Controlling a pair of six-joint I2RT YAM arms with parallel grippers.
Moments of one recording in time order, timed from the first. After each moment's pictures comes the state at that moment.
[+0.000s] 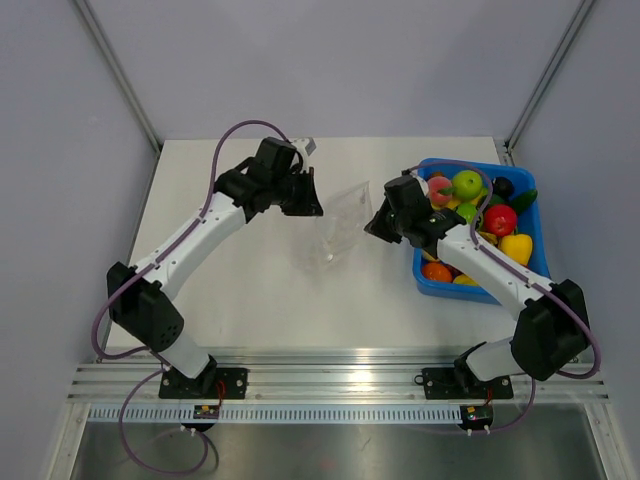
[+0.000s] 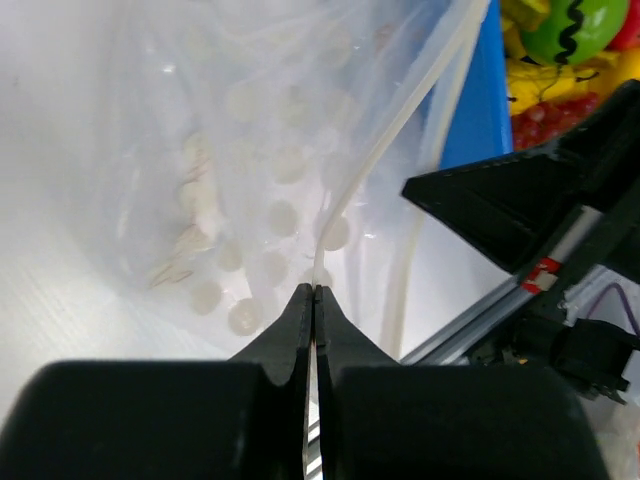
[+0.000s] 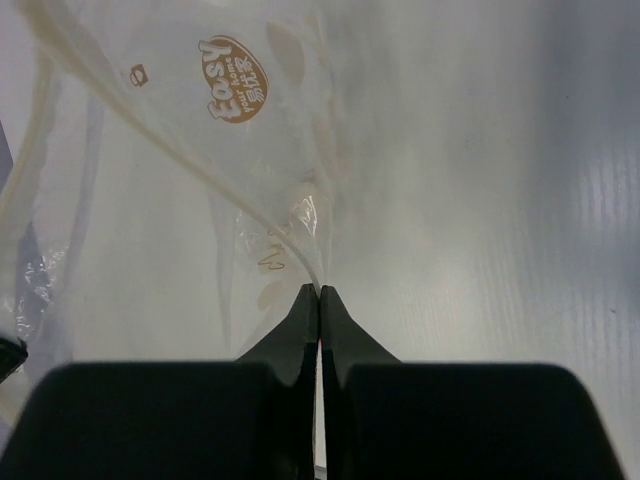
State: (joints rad) left arm -0.57 1.60 1.55 -0.70 0.26 -0.46; right arm 0.55 1.43 1.11 -0.44 0.08 0.91
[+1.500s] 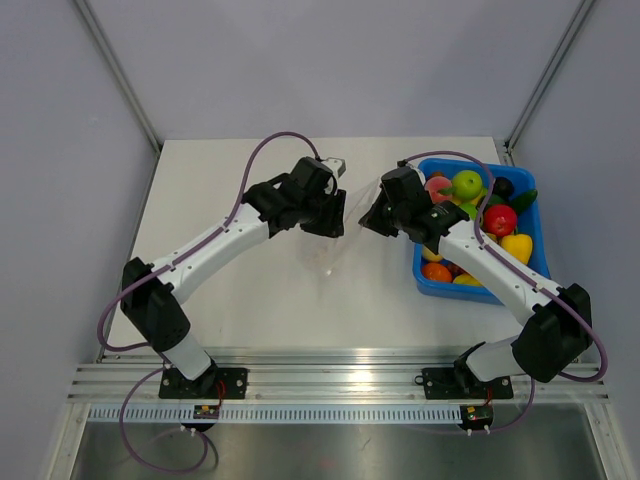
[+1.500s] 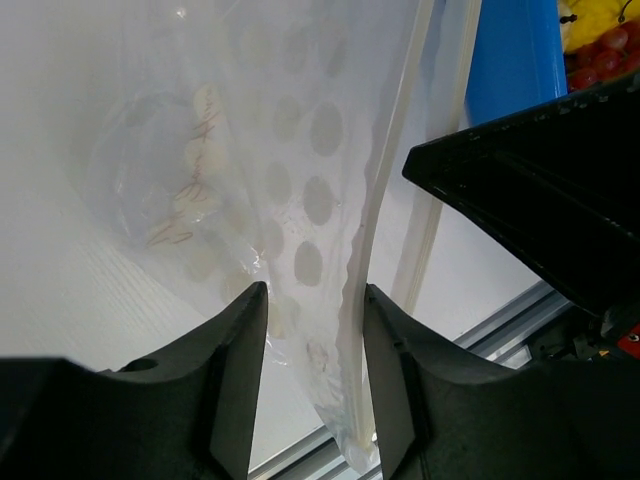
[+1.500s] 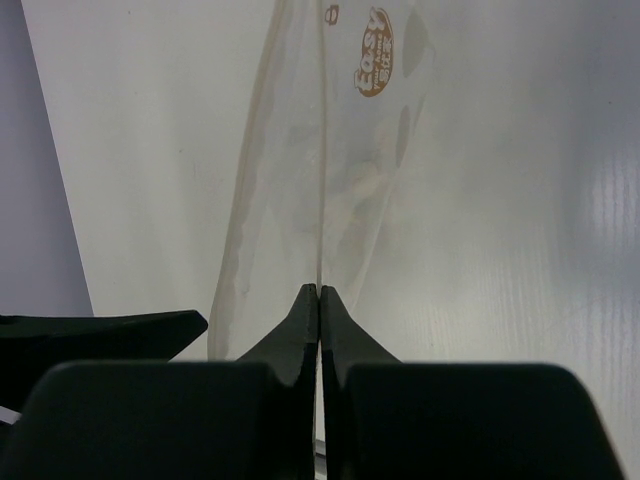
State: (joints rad) left arm -0.76 1.63 1.56 -0.75 0.04 -0.41; right arm 0.59 1.42 1.23 -0.53 0.09 0.90
